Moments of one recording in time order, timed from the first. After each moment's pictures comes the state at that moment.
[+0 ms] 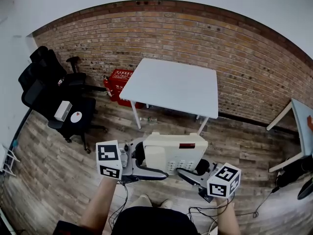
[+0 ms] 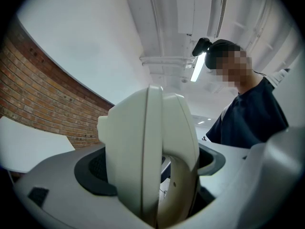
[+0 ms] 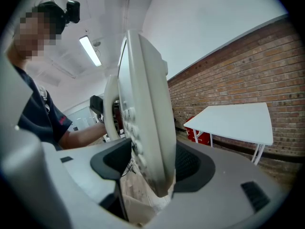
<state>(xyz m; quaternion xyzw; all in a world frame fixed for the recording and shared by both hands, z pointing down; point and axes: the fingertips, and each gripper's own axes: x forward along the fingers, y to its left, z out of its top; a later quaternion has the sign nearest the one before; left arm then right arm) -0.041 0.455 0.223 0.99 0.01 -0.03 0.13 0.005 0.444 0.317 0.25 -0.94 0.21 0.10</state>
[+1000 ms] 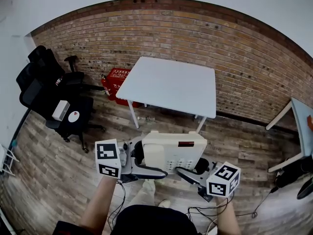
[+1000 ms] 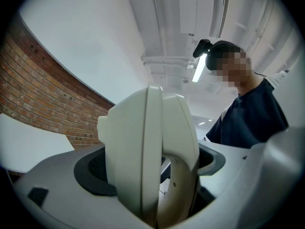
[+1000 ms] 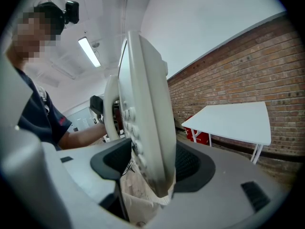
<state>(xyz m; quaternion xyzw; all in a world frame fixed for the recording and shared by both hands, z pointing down) -0.020 0.443 0.232 0.99 0.01 -0.03 0.14 0.025 0.433 0.326 0.25 -0.94 0.21 0.10</state>
